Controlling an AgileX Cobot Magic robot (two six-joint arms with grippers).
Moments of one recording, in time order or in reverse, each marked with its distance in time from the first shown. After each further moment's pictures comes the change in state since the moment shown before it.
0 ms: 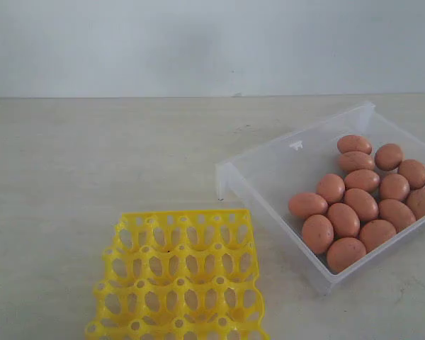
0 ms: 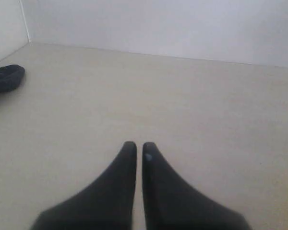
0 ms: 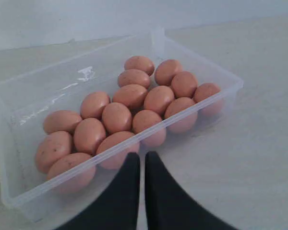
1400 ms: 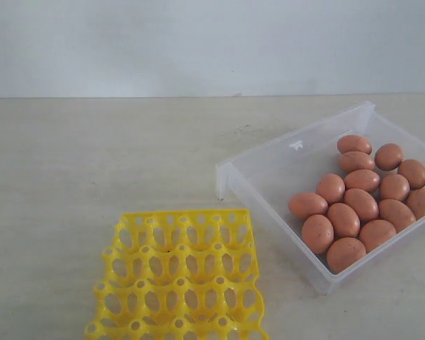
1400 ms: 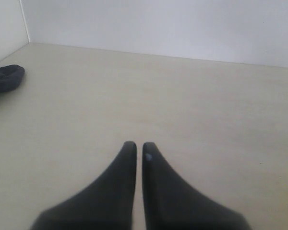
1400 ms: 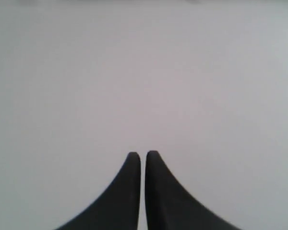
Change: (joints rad) left arm 0.000 0.000 0.000 0.000 0.000 0.000; right arm 0.000 0.520 -0.722 0.321 -1.288 -0.326
